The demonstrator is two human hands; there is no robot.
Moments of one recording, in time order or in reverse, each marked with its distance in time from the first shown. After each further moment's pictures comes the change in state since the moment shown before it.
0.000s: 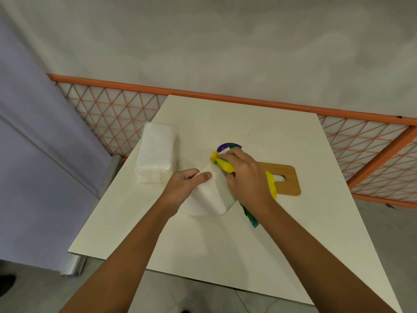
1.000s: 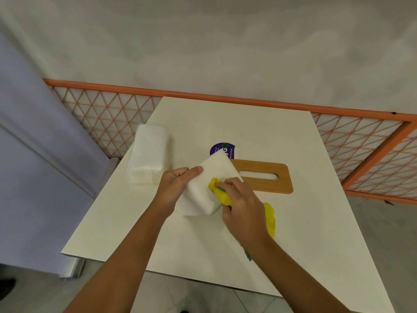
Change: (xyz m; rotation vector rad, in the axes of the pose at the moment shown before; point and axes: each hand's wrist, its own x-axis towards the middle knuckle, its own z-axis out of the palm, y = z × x) left_hand 0.000 0.002 0.019 -0.121 0.123 -0.006; right_hand -0.066 0.007 0.001 -0.042 0.091 0.055
